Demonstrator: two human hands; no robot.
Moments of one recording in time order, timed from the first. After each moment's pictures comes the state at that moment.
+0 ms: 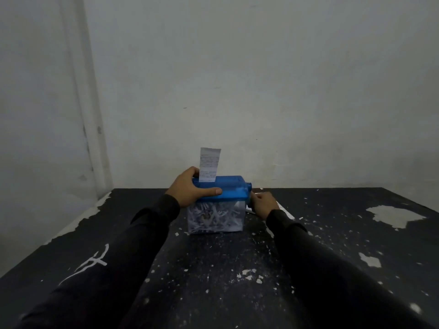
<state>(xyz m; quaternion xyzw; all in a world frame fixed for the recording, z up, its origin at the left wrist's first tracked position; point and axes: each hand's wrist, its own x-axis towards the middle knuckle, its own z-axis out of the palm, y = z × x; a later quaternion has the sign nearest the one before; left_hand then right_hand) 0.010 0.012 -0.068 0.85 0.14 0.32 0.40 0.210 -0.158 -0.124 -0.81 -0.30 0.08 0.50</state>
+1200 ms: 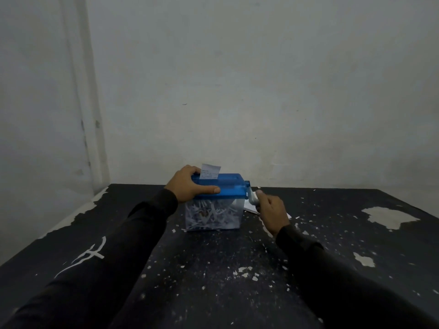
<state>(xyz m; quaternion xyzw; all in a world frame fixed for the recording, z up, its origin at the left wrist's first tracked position) 0.019 0.029 -0.074 0.87 0.16 0.30 0.35 0.179 -0.195 -0.137 -0.71 -0.37 0.00 0.60</state>
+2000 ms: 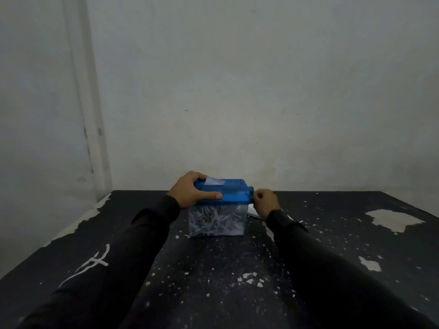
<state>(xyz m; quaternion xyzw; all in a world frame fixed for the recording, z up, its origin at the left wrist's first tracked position) 0.016 0.026 -0.070 0.88 0.14 0.29 0.35 0.222 -0.148 -0.122 -0.80 -0.33 0.00 0.50</state>
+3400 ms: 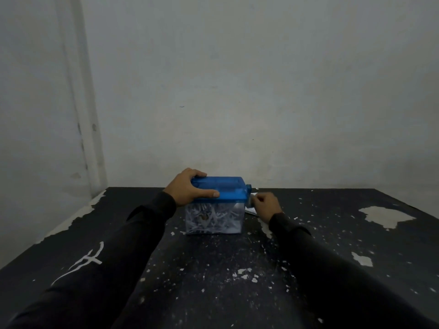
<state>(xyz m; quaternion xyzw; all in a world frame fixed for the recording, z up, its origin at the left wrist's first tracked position) 0.013 0.016 -0.068 0.89 0.15 0.27 0.34 0.206 -0.178 -0.125 -0.79 -0.34 0.04 0.50</state>
